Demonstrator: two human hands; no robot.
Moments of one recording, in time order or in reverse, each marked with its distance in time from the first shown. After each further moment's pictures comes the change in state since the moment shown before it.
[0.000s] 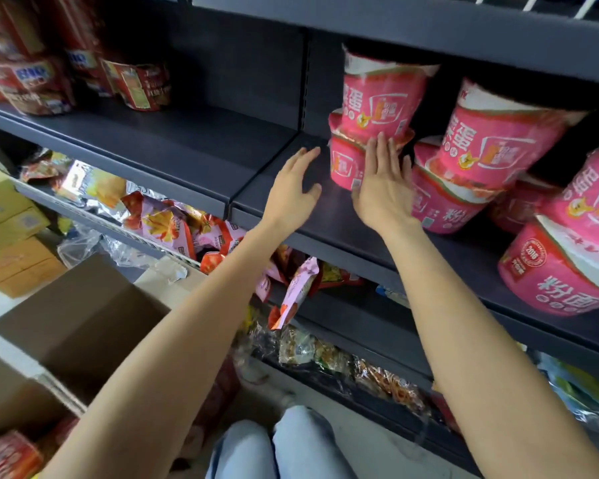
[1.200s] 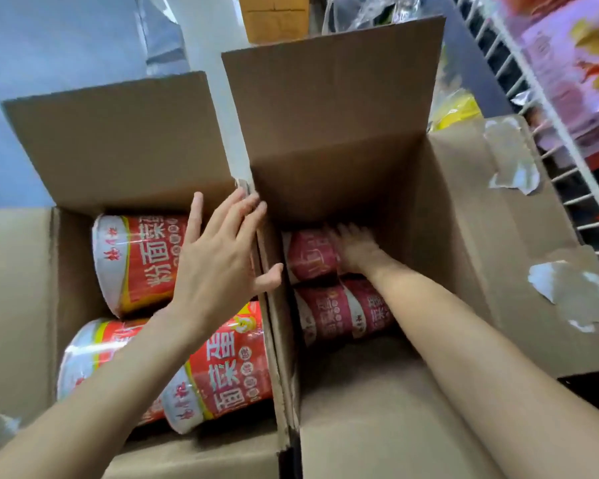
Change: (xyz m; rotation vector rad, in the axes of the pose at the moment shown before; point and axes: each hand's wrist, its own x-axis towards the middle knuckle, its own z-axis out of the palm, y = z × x) left_hand -0.347 -0.411 -0.137 1.007 0.102 -0.717; right_hand -0.136 -0.451 0.509 -0.325 -0.900 -1.246
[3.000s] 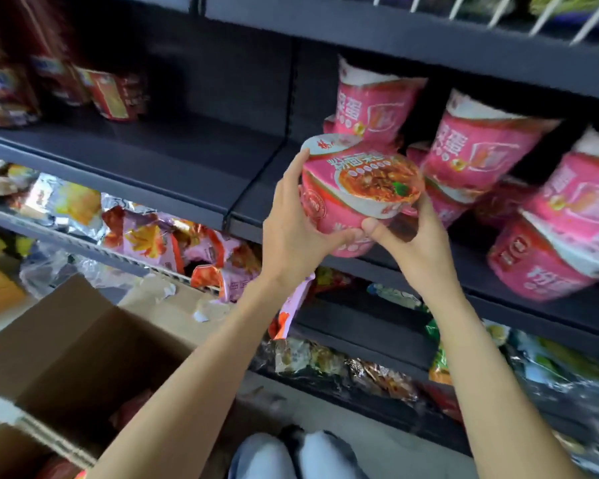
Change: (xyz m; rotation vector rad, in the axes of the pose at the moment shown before) left_hand -0.042 0.404 -0.344 -1.375 -0.013 0.786; right_hand -0.704 0.040 -0.058 1.065 1.729 0.813
